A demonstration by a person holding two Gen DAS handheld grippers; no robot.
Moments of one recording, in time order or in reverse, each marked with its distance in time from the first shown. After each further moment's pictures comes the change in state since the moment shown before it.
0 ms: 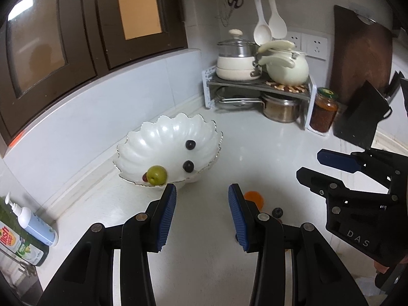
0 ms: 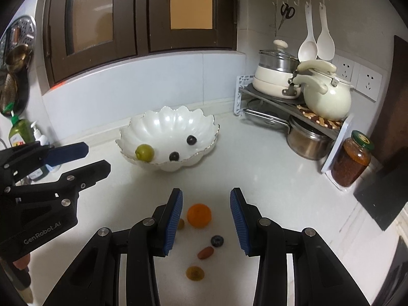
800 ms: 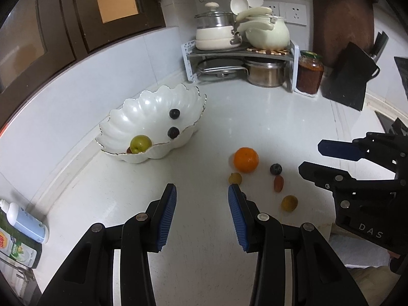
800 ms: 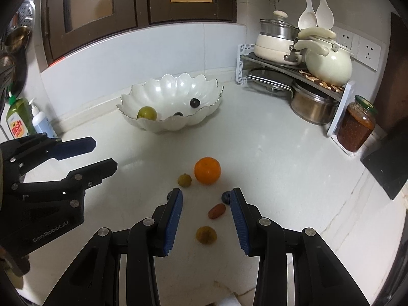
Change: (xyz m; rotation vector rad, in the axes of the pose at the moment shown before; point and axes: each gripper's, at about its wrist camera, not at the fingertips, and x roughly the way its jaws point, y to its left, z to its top) left arm 0.021 -0.010 -0.056 0.107 0.082 -0.054; right arm 0.009 0.016 -0.057 0.029 0.101 -0.002
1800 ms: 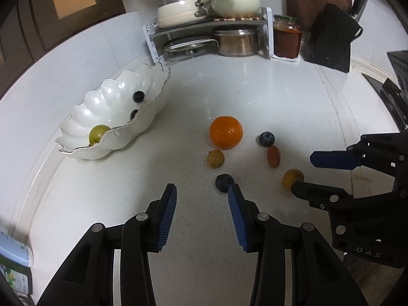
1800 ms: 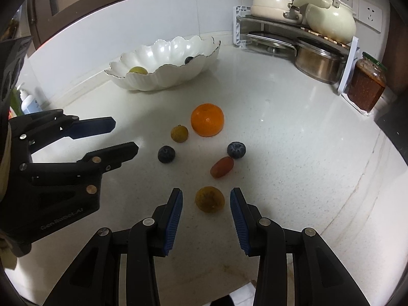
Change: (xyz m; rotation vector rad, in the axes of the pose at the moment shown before) left arm 0.064 -0.025 -0.018 0.149 0.071 -0.104; right arm 0.048 -0.002 -0.047 0.067 0.127 0.019
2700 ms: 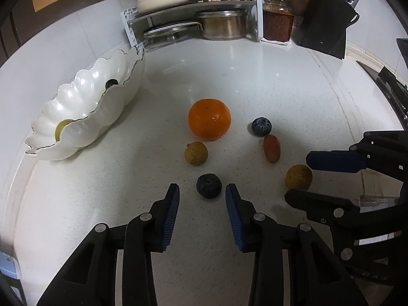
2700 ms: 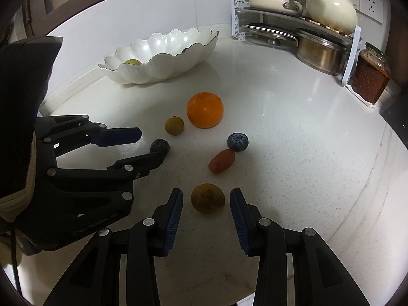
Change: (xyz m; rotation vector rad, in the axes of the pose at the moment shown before) left arm 0.046 -0.012 0.000 0.029 0.052 -0.075; right arm 0.023 -0.006 -0.003 0.015 0.021 0.014
